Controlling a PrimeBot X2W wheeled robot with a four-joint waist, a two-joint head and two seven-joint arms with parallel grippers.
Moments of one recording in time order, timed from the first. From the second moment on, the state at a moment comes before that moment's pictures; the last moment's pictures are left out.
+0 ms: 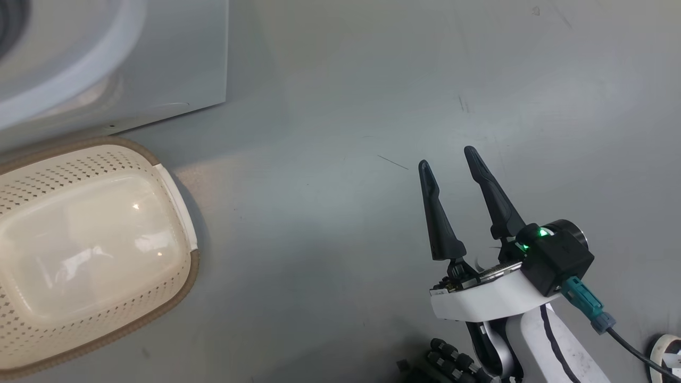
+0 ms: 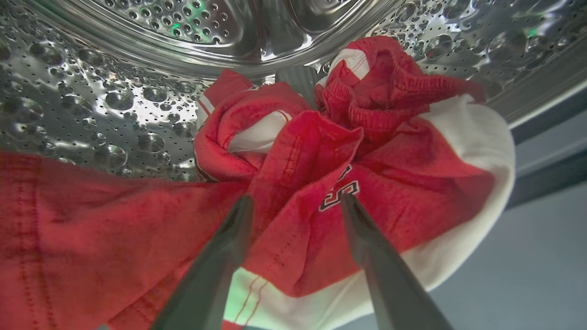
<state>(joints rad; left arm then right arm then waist) -0.90 0.54 -0.03 0.57 -0.40 -0.07 0.31 -0.15 -0.04 0.43 -0.11 0.32 -0.10 -0.25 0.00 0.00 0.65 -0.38</state>
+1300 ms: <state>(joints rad) -0.97 0.37 -0.13 0.80 -0.41 -0.11 0.08 -0.20 -0.04 0.37 -0.07 0.29 -0.12 -0.25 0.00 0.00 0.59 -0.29</state>
